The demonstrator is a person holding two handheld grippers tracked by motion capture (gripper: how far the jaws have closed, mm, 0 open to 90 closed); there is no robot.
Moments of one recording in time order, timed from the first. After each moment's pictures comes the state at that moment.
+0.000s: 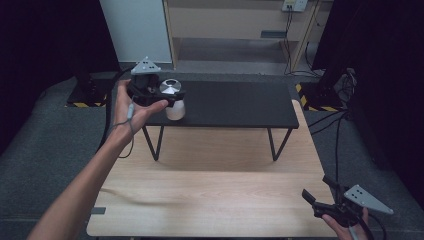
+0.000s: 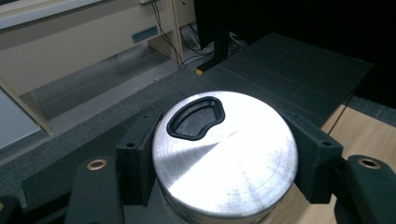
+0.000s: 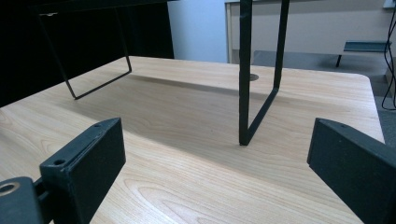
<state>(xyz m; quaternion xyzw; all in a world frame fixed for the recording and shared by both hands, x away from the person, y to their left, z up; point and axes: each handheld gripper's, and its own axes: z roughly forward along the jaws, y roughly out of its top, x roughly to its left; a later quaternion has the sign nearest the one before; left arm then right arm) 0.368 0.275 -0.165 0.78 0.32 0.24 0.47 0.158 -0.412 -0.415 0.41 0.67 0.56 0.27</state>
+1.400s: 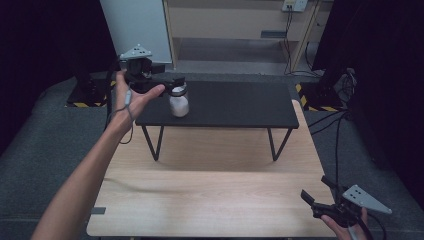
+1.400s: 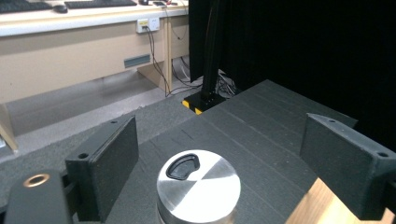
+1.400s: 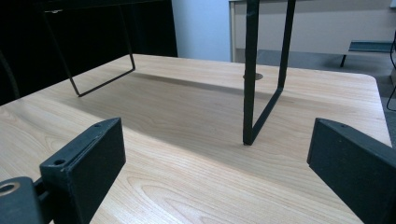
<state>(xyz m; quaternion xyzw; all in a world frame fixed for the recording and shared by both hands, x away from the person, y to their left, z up) 0.382 0.308 -0.171 0.74 0.33 0.21 0.55 0.159 -0.412 -0.415 0.40 0.67 0.56 0.27</state>
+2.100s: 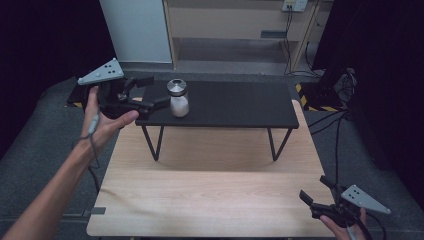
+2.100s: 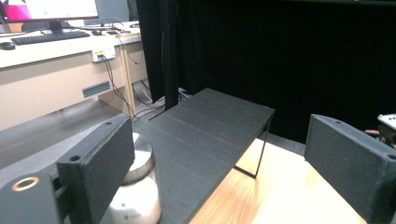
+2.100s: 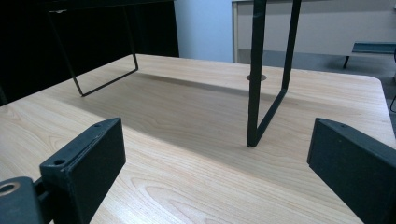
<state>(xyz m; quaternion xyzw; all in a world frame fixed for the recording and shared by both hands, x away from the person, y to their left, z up) 0.315 0.351 -0.178 0.74 0.23 0.19 0.60 0.159 -0.409 -0.413 0.40 0.67 0.56 0.27</state>
